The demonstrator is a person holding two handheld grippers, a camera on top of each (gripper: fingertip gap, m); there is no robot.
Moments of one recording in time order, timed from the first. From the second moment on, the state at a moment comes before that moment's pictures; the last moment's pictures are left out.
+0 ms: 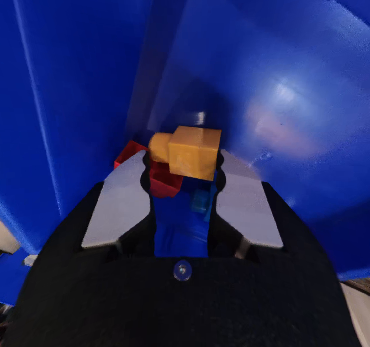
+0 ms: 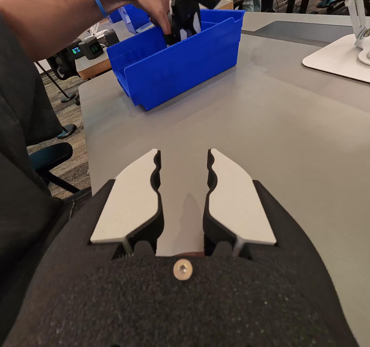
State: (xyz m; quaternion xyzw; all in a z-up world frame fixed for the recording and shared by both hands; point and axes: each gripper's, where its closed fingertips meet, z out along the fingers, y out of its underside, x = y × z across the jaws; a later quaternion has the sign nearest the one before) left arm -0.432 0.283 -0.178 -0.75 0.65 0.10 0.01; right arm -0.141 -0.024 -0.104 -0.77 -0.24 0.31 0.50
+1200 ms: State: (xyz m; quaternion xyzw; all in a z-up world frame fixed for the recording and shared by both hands) left arm -0.179 0.128 -0.170 -0.49 0.87 0.10 0.03; right arm -0.120 -0.043 -0.114 -0.79 -0.22 0.30 0.49
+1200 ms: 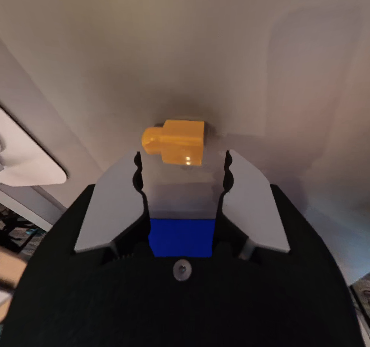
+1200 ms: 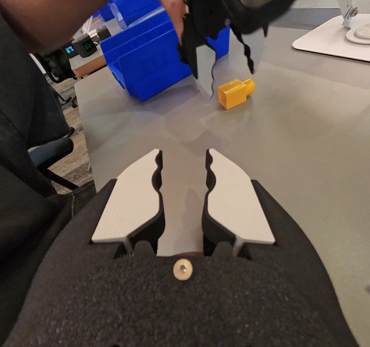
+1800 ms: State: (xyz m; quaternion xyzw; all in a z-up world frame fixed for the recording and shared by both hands) left arm -0.464 0.182 -0.103 -0.70 0.70 0.16 0.04; right arm -0.147 -0.048 -0.126 -0.79 -0.25 0.33 0.46
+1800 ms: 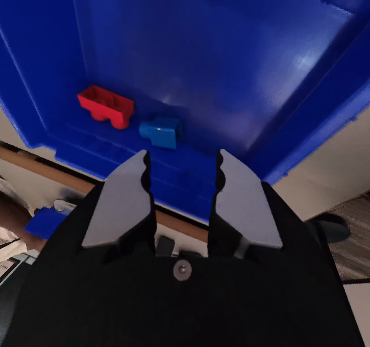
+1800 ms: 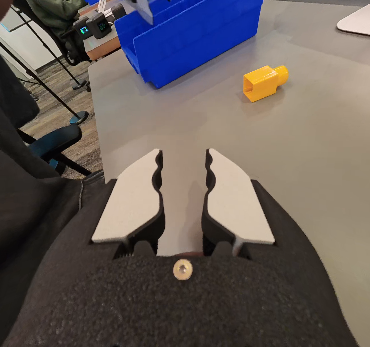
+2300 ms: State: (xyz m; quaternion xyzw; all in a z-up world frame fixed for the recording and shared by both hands) left arm -0.498 0.237 -0.171 -0.68 0.68 0.23 -0.15; right arm -0.156 -0.049 -0.134 -0.79 -0.30 0.30 0.45
